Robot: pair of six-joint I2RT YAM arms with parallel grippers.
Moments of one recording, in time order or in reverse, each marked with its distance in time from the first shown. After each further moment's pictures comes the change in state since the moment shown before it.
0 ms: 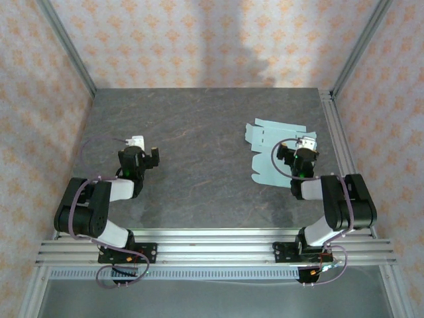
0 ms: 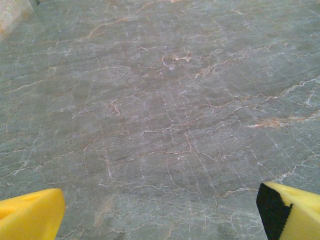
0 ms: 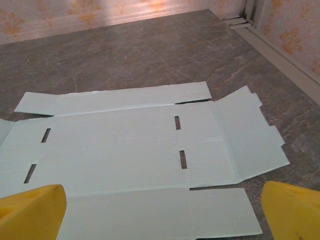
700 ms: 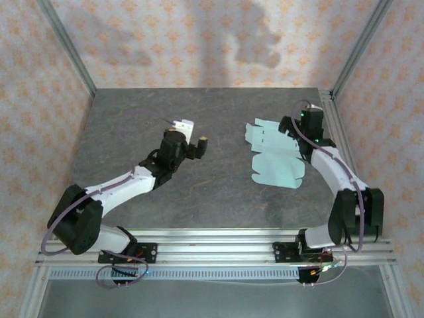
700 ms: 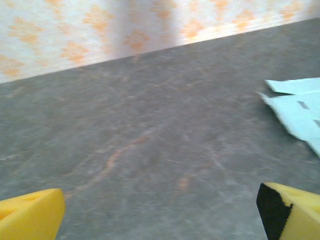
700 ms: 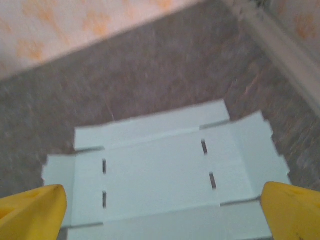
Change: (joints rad) left arm -0.520 -0.084 0.383 -0.406 -0.050 -0.075; right arm -0.002 -0.088 0.625 -1.043 -0.079 0.195
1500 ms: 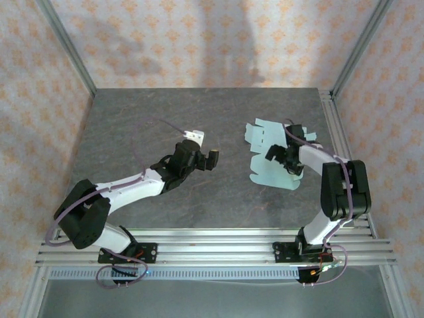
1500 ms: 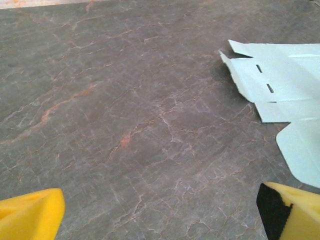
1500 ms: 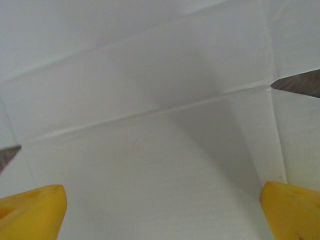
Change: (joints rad) left arm -0.096 0.055 0.003 -0.078 0.011 -0.195; right arm 0.064 0.213 -0.064 -0.235 -0.174 0.212
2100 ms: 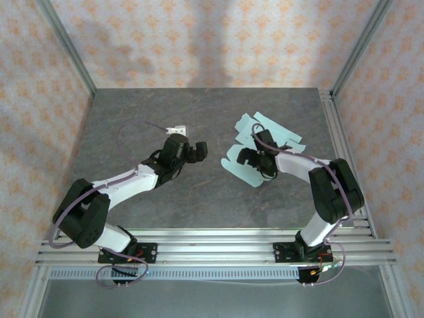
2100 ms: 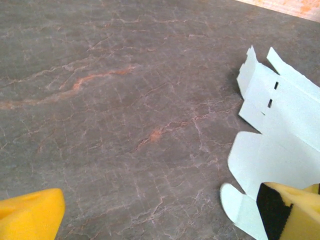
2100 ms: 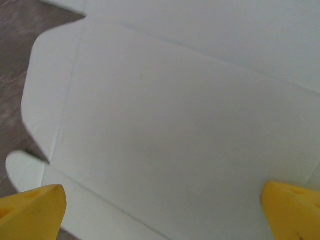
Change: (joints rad) left arm 0.136 -0.001 -0.018 -0.026 0.088 -0.225; right arm 0.326 0.016 0.002 0.146 -0.012 0.167
